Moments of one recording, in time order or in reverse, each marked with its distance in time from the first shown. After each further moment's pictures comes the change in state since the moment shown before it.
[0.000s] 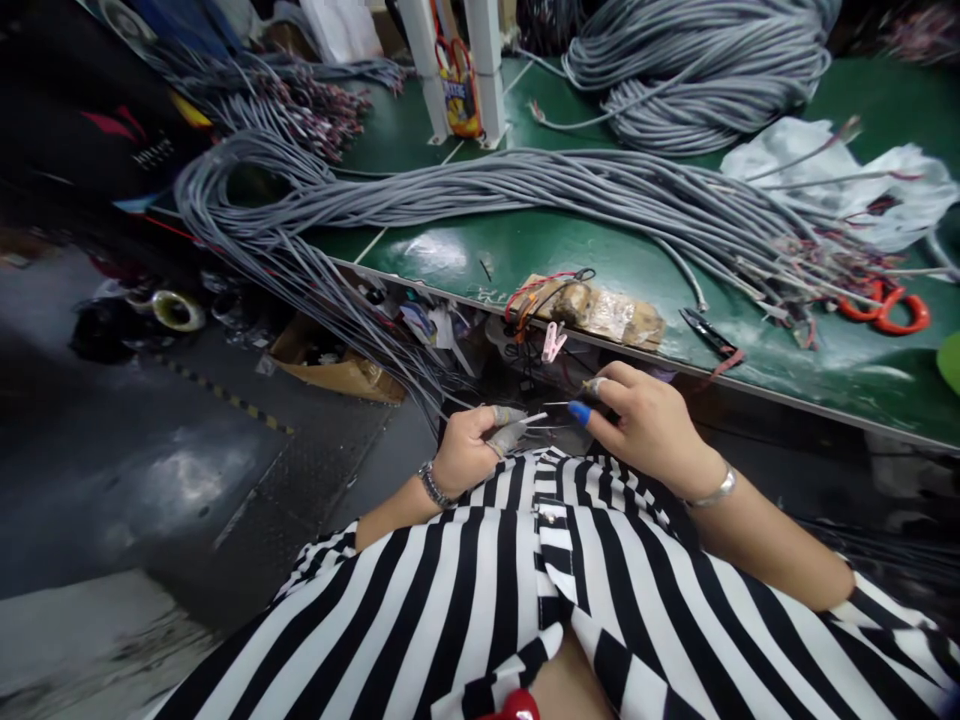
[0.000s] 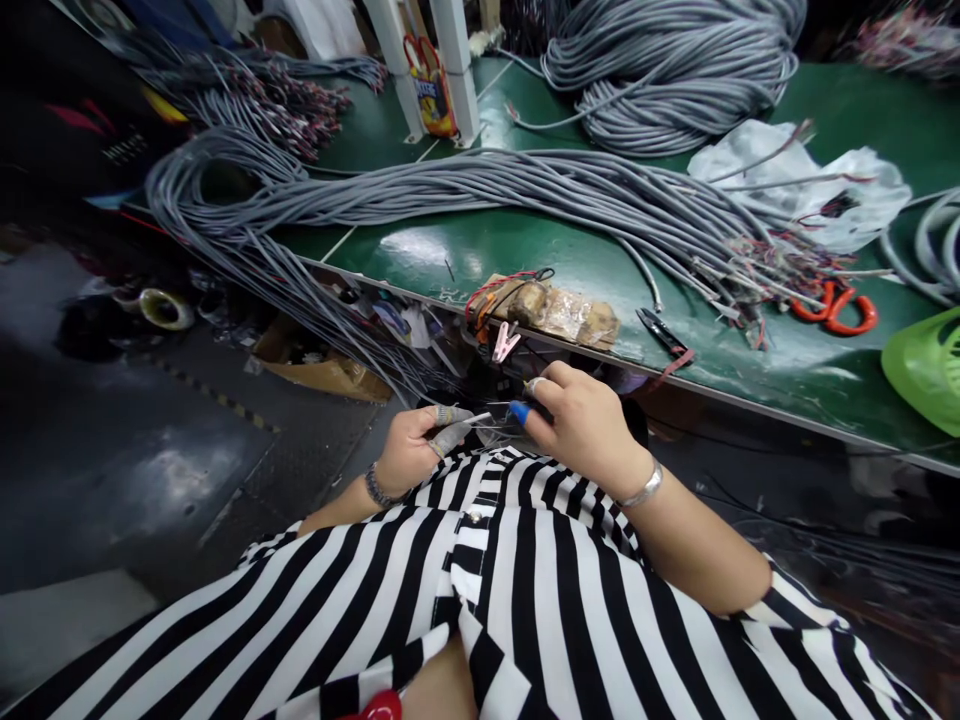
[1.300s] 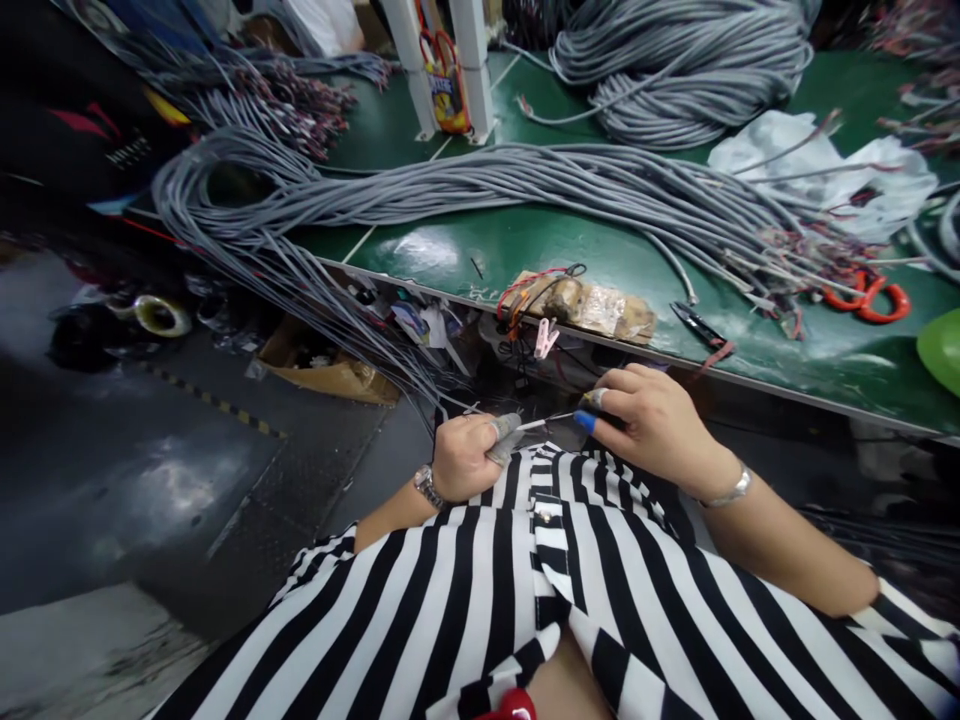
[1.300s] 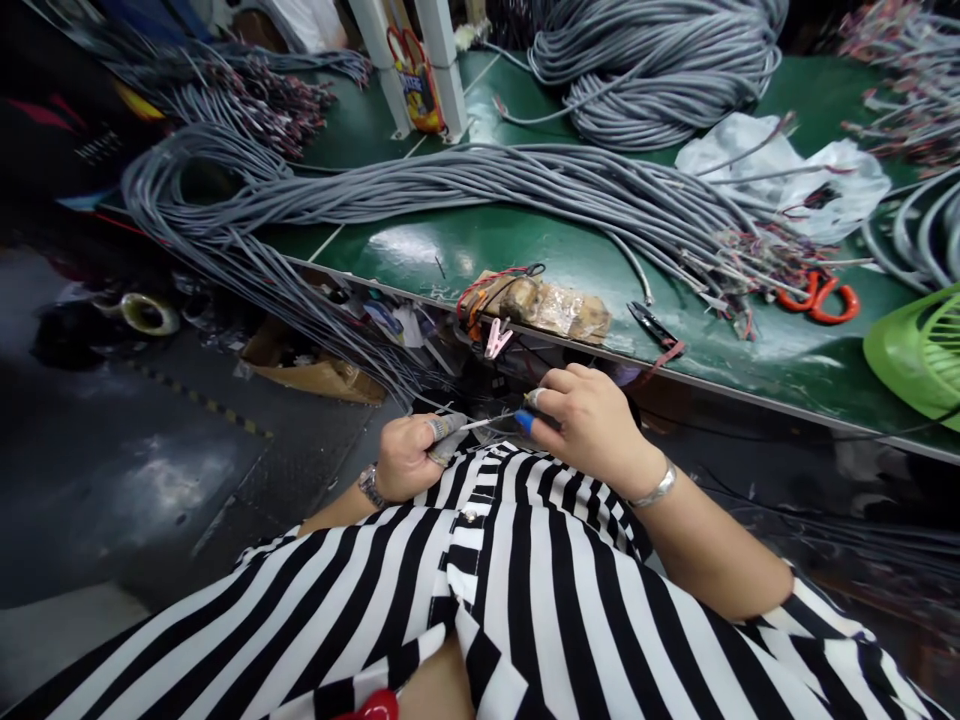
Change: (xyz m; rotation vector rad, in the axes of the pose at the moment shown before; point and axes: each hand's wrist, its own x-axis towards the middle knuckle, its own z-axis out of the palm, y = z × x) left_hand -0.006 -0.006 0.000 0.451 0.114 0.459; right_hand -0.009 0.010 -0.011 0.006 -0.069 -0.127
